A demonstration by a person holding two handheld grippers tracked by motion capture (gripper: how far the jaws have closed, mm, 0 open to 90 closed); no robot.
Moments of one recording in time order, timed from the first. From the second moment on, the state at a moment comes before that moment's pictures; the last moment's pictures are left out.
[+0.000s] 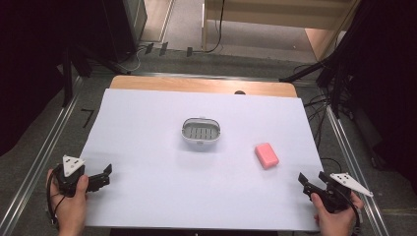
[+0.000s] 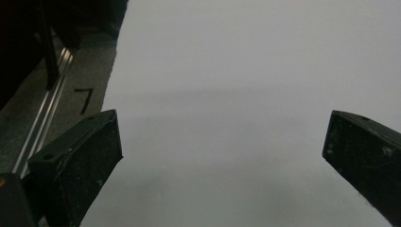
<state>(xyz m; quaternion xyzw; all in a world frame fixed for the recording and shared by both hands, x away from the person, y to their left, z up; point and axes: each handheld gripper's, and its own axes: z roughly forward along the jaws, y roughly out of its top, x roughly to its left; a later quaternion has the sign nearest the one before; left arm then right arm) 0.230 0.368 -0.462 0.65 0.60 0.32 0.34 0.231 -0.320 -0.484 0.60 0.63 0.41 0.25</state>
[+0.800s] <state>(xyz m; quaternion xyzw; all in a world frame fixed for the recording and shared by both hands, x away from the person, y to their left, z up) 0.217 0.363 -0.462 0.65 0.55 0.37 0.36 0.251 -0.284 -0.465 0.57 0.69 0.37 0.24</state>
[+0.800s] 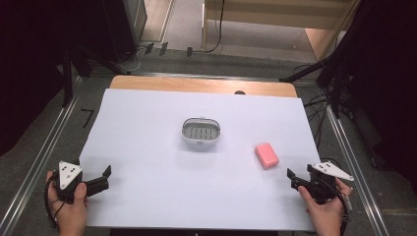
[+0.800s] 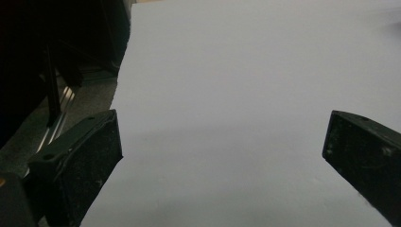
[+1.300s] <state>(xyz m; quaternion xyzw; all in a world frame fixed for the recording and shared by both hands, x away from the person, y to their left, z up) 0.217 0.362 -0.462 0.65 0.55 0.37 0.36 0.268 -0.254 -0.456 0.56 0.72 0.36 0.21</state>
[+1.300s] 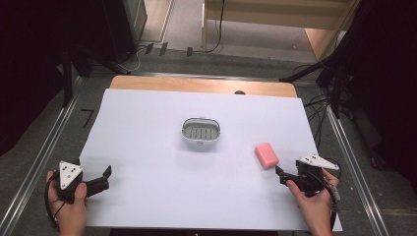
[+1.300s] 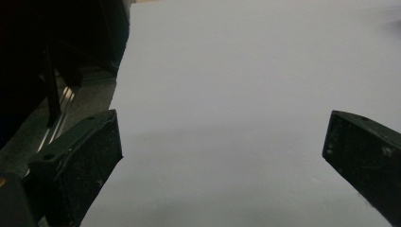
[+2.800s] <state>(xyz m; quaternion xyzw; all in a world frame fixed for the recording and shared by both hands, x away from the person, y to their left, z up) 0.216 0.360 -0.463 0.66 0.54 0.38 0.36 0.306 -0.212 -0.463 0.58 0.74 0.31 0.18</state>
